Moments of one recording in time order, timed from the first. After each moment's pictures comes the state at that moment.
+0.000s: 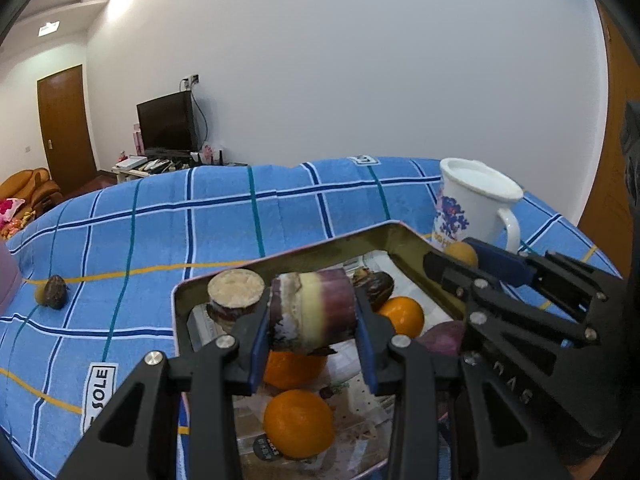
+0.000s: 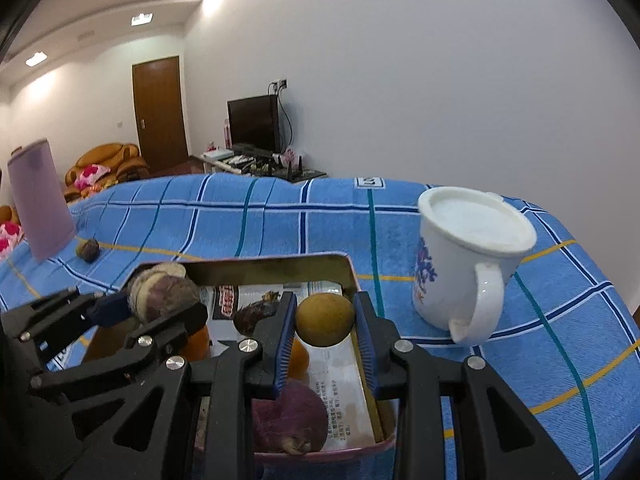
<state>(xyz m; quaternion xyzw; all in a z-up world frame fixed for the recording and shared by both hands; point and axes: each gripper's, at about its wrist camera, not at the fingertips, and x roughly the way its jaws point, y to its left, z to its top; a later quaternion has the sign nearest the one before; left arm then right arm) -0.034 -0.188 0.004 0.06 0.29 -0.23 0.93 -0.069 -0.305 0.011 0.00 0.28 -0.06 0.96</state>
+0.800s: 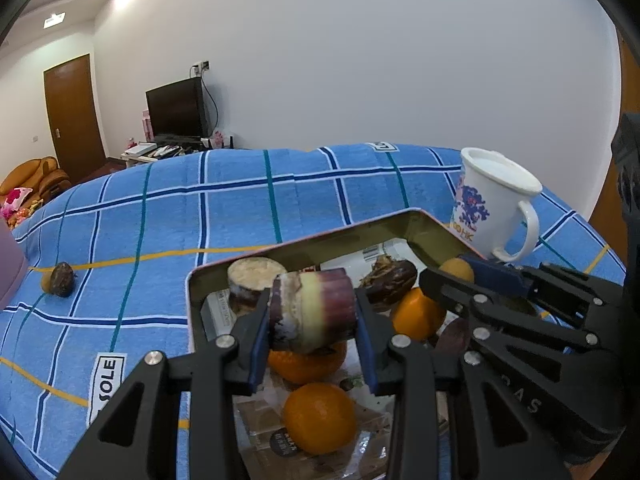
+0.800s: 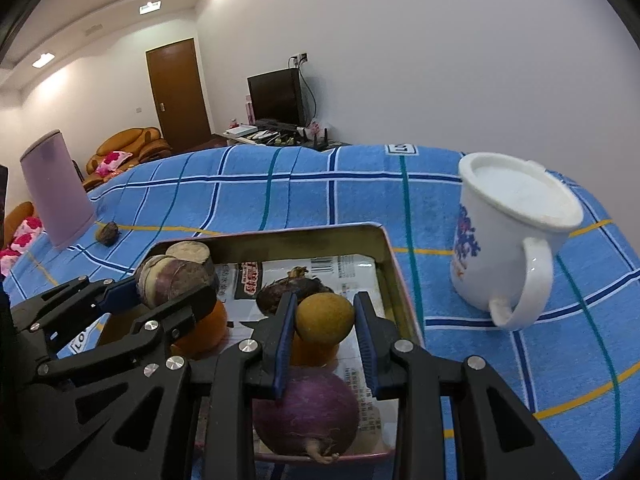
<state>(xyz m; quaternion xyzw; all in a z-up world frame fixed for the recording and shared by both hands) -0.026 -0.184 -0.002 0.06 0.32 -0.21 0.92 -0.052 -0.307 -0.002 0.04 0.33 -0.01 0.94</state>
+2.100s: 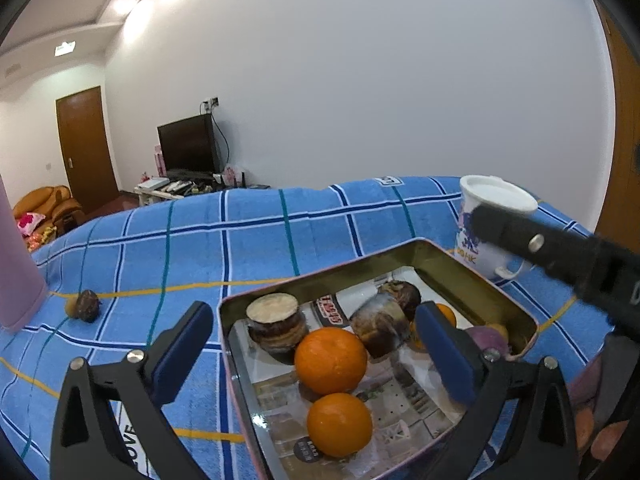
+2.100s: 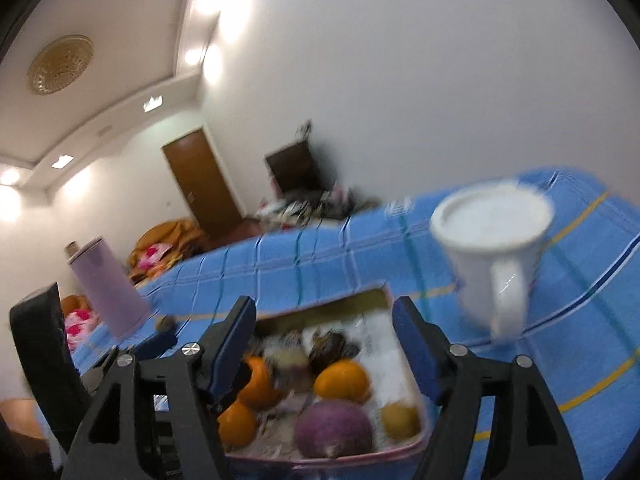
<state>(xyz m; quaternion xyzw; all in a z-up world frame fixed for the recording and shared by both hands) -0.039 -0.174 0.012 0.06 0.25 -0.20 0.95 -0.096 -0.338 0.026 0.16 0.18 0.02 0.97</state>
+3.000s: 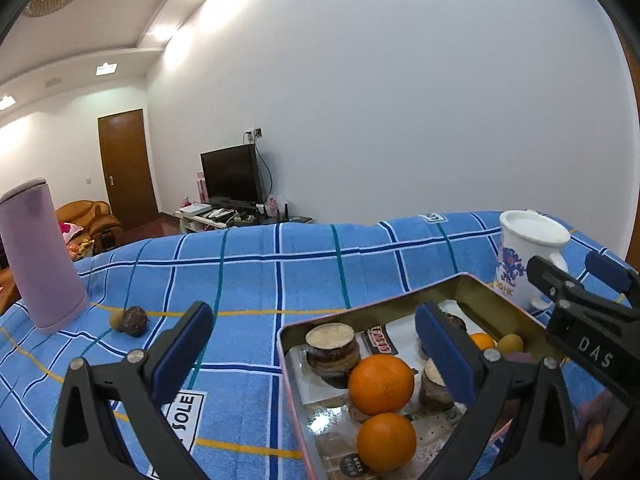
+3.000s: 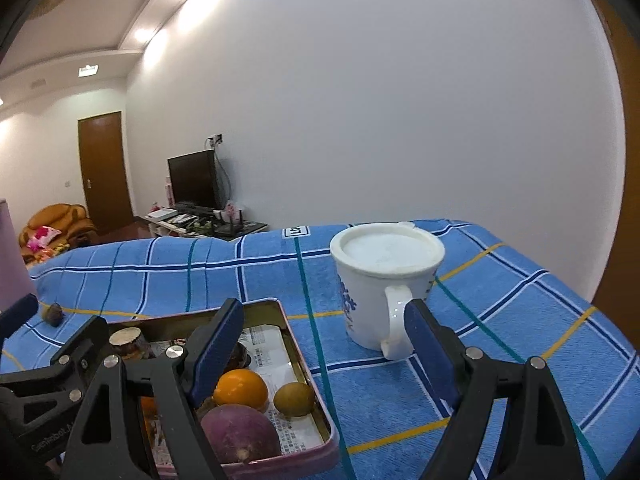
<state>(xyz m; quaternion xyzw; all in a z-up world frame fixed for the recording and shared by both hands) -0.048 -0.155 0.022 0.06 0.18 -0.12 0.97 -0.099 -0.317 0.023 0.04 0.18 -0.19 0.97</state>
